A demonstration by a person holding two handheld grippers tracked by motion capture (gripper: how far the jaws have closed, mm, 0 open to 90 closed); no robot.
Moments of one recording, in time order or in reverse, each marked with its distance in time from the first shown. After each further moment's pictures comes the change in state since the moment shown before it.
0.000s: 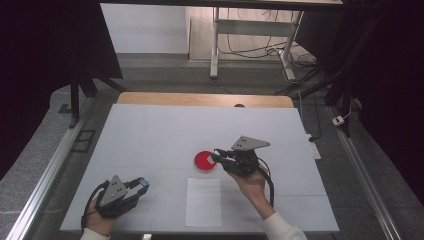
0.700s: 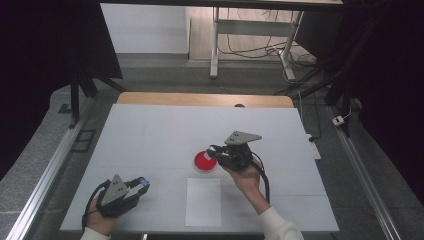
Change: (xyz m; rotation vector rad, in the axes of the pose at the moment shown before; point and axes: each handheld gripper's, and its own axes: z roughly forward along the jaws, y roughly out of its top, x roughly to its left) left arm 0.001 0.000 0.003 0.007 0.000 0.009; right arm -0.005 0.010 0.019 0.038 -0.008 -0.017
